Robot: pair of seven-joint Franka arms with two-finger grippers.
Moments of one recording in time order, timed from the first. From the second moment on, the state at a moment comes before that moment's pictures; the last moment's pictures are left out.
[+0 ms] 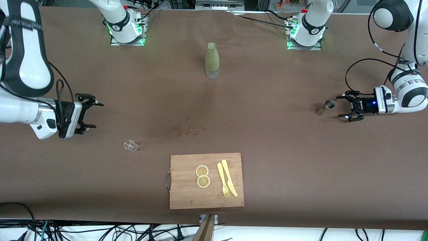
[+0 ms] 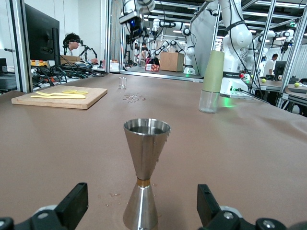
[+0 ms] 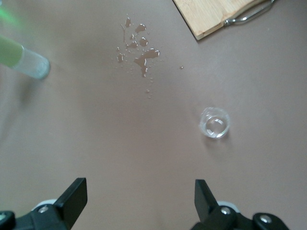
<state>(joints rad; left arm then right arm) 0.37 0.86 0.32 -1.80 -1.08 1.30 2.73 0.05 0.42 -0.13 -1.64 0.50 1.76 -1.45</state>
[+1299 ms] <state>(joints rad) 0.32 0.90 0.27 -1.81 -1.10 1.32 2.75 -0.08 1.01 -0.11 -1.34 1.16 1.72 -2.53</state>
